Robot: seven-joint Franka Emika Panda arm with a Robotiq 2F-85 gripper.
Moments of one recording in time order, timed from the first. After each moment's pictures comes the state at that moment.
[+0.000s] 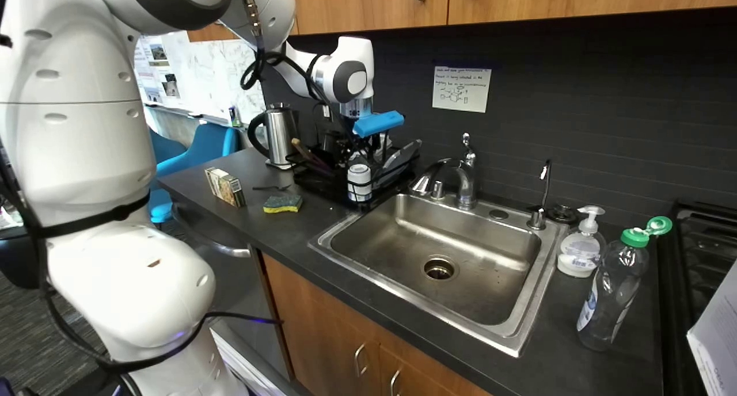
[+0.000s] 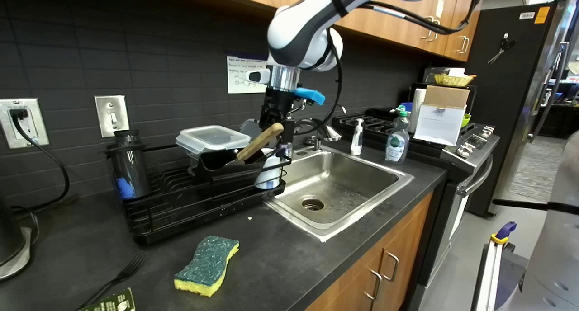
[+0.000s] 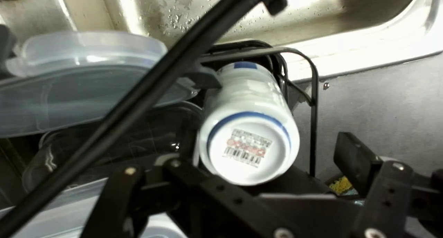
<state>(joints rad) 0.05 0.14 0.05 -2.03 0.10 2.25 -1.23</state>
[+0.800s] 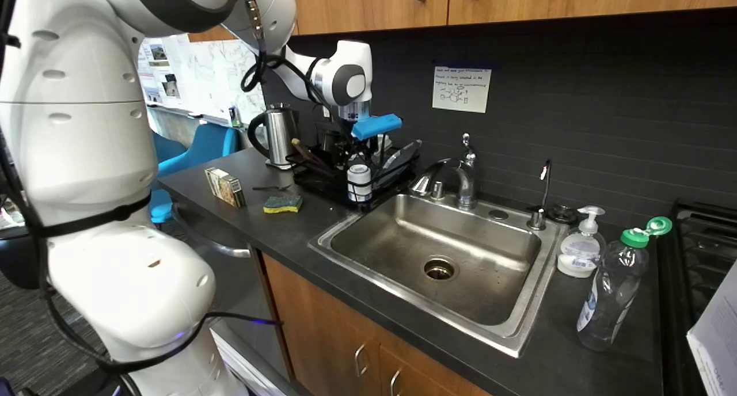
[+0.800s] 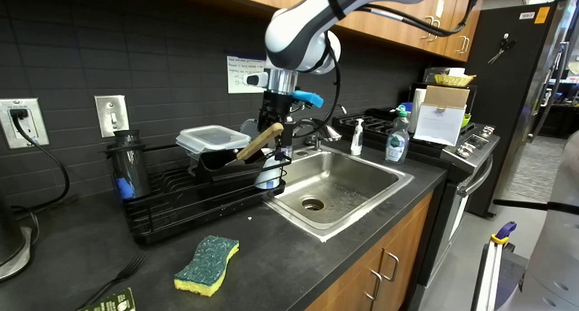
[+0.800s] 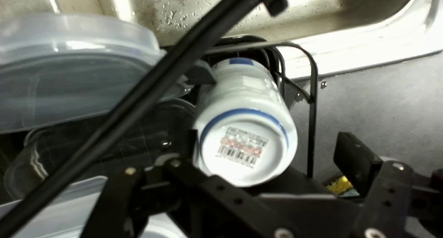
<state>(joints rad) 0.05 0.16 0.06 -2.03 0.10 2.25 -1.23</state>
